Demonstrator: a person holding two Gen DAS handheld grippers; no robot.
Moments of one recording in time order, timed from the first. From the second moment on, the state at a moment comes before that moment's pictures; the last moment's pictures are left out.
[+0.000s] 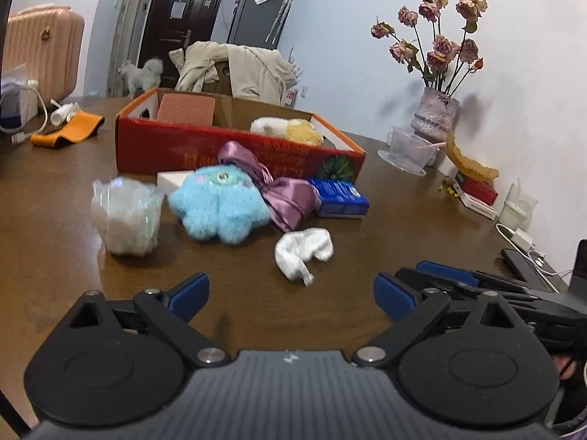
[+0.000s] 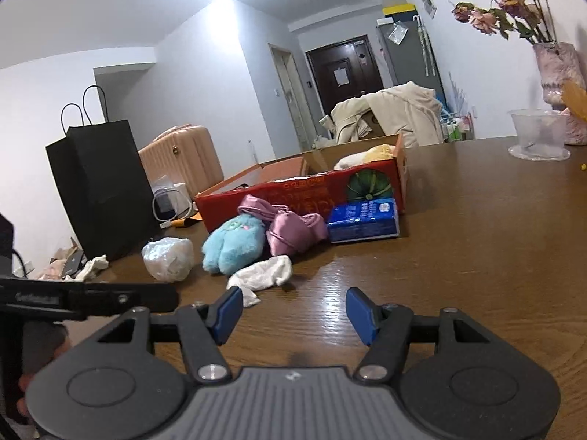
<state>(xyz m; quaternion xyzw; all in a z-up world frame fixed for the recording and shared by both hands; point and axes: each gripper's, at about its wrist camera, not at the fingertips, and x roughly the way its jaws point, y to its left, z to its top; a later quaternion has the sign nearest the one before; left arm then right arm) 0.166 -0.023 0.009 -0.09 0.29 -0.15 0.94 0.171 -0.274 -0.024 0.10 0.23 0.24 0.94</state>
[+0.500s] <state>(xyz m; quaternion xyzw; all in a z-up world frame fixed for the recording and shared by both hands) 0.207 0.024 0.015 0.02 0.23 0.02 0.97 0.238 -0.187 -0.015 -0.06 0.29 0.27 0.91</state>
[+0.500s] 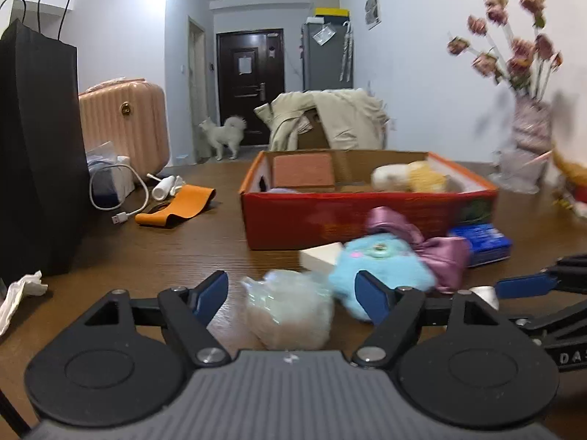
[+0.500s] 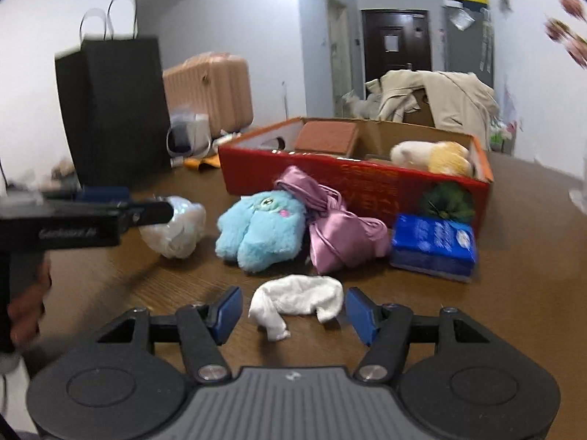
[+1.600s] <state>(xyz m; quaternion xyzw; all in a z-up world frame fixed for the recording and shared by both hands) 0.481 0.069 0.047 -0.01 0.33 -0.08 0.94 0.522 -0.131 0.062 -0.01 0.37 0.22 0.90</state>
